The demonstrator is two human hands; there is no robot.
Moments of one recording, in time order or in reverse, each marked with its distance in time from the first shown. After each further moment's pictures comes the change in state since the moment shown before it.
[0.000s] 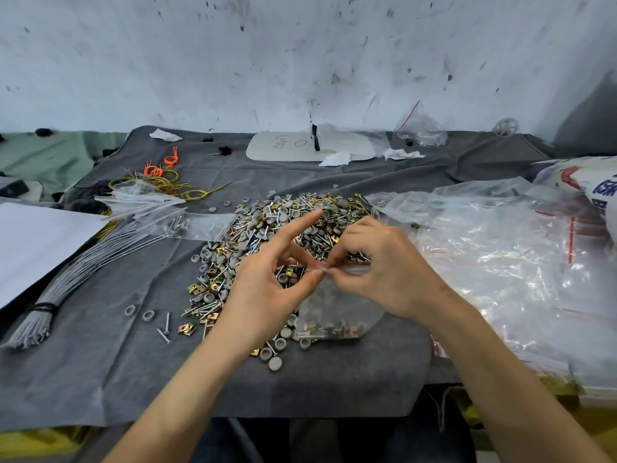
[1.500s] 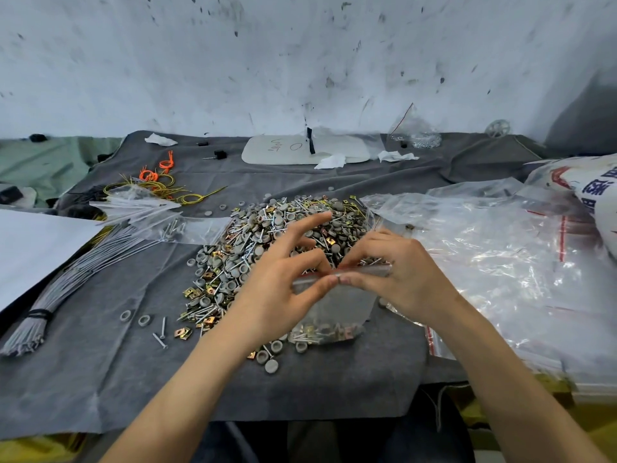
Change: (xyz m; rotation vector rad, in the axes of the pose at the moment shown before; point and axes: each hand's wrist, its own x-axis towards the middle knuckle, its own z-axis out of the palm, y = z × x) left_hand 0.009 0.004 0.005 0.227 -0.214 0.098; right_hand -0.017 0.029 -0.002 0.106 0.059 0.054
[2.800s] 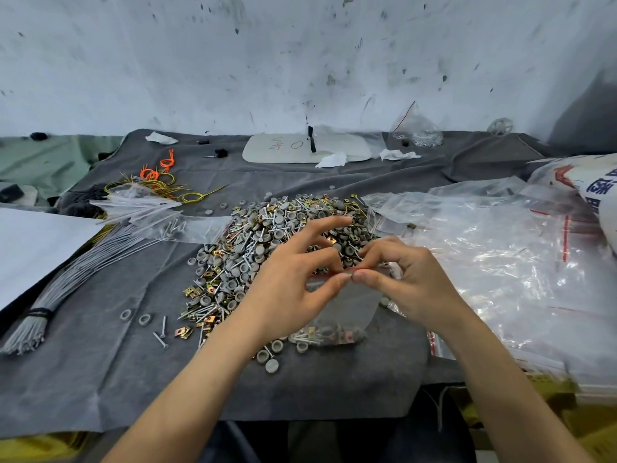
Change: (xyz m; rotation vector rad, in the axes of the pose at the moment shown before) left_hand 0.010 0.004 0.005 0.015 -0.041 0.057; right_hand -0.012 0.020 0.008 0.256 0.081 0.088
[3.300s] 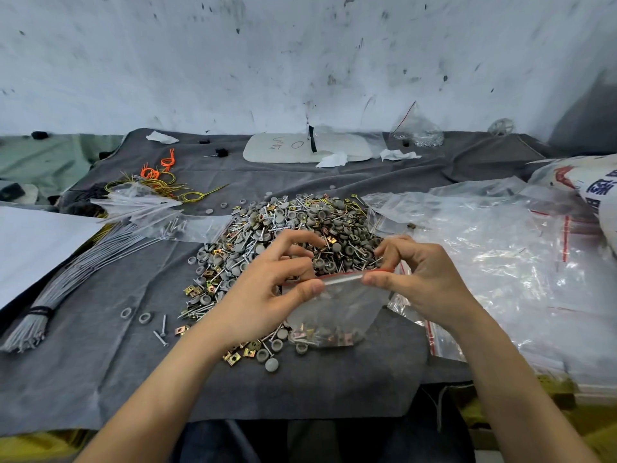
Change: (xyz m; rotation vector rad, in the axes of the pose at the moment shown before) left_hand -0.019 -0.015 -0.014 -0.196 -0.064 -0.099; right_hand -0.002 0.018 -0.009 0.099 0.078 0.101
